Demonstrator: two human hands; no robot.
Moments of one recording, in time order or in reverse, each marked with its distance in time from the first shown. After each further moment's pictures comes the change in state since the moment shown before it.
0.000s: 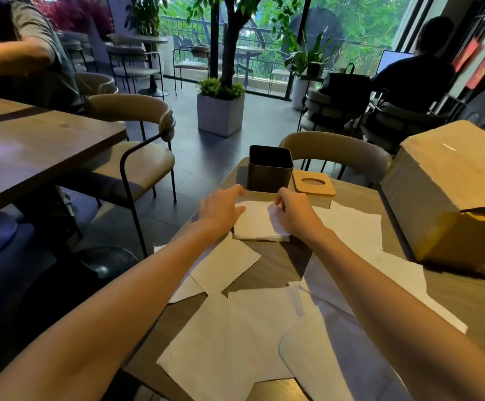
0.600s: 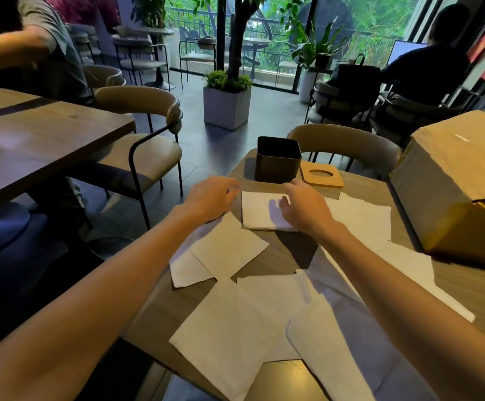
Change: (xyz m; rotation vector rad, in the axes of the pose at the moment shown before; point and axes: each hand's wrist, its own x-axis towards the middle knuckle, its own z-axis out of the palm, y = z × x) left_hand -0.015 -0.015 -0.049 -0.016 -0.150 0.063; right_hand -0.021 -0.022 -0.014 -0.204 0.027 -0.082
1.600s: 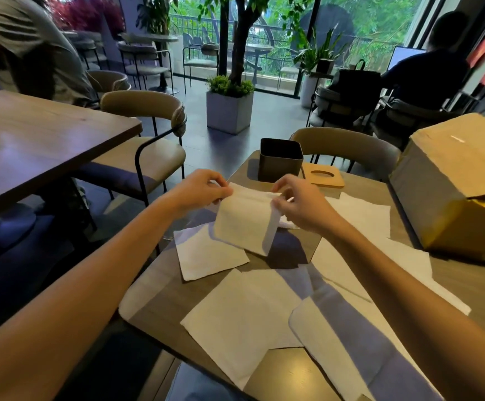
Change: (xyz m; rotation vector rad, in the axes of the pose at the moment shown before) left_hand -0.028 -0.004 -0.051 -0.467 -0.151 -0.158; right_hand -0.034 -0.038 -0.047 0.451 -0.091 0.015
